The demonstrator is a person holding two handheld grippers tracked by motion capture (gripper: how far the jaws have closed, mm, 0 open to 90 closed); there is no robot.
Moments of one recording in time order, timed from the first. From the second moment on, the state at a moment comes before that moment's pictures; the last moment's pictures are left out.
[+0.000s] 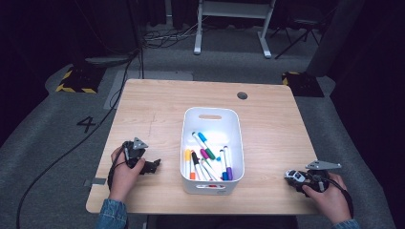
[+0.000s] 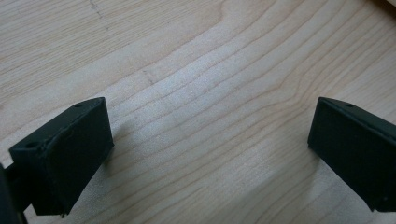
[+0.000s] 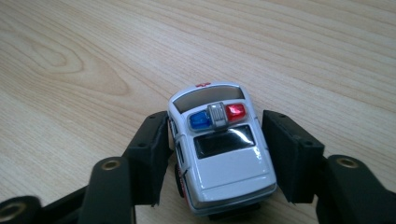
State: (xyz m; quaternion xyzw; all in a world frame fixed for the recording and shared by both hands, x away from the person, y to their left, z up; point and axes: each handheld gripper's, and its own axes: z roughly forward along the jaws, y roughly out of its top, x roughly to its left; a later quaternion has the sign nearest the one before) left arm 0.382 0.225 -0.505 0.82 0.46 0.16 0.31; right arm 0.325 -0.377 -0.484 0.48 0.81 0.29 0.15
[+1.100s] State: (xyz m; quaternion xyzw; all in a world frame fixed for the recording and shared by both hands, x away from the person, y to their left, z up) left arm 0.381 0.225 -0.505 0.82 0.46 0.16 0.31; right arm 0.326 -0.359 -0.423 0.49 0.79 0.35 0.14
